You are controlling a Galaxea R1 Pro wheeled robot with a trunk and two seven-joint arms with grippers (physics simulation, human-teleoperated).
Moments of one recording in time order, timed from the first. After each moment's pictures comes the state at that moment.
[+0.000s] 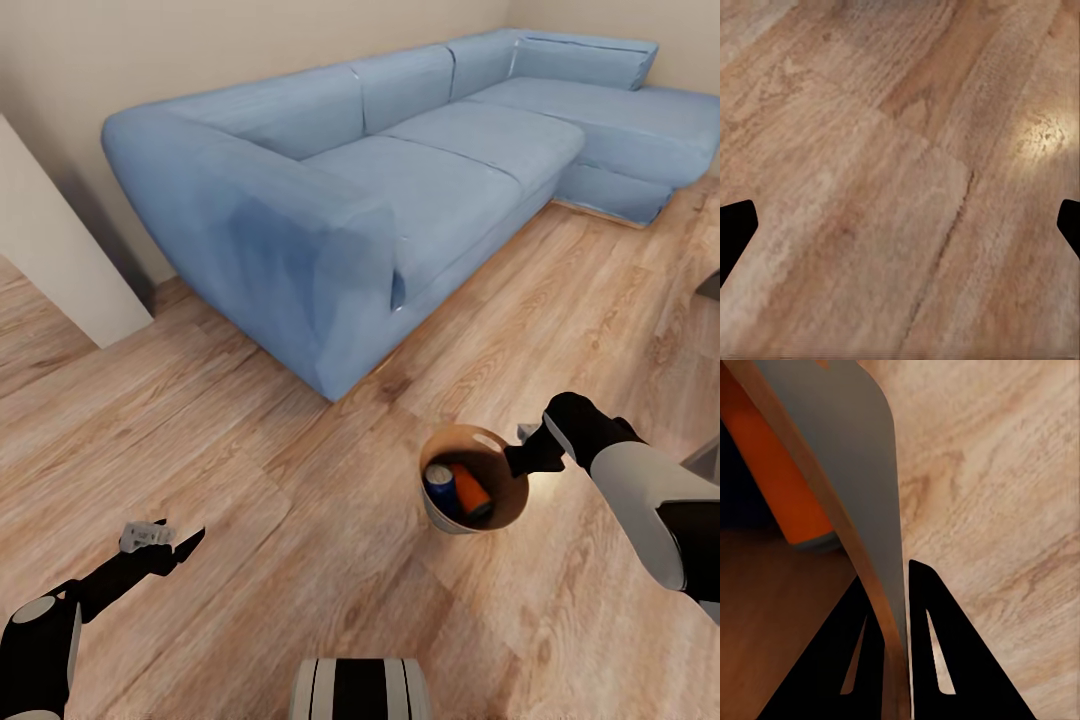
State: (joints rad) left arm -0.45 0.08 0.72 -1.01 -0.39 0.02 -0.94; right arm -1.26 -0.23 0.14 -0.27 0.19 1.04 0.48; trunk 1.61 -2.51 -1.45
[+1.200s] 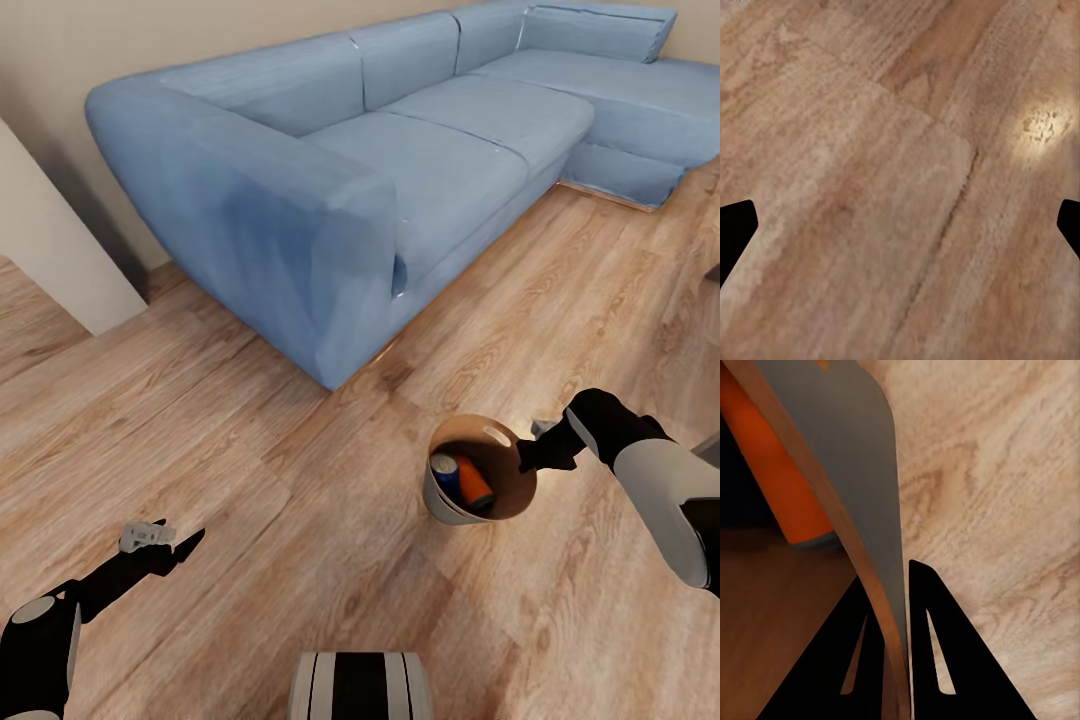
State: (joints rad) left arm -0.45 0.09 0.72 -1.01 -0.38 0.02 -0.94; right arm -1.27 -0.30 0.14 -0.26 0.13 1.05 0.57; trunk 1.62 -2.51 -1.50
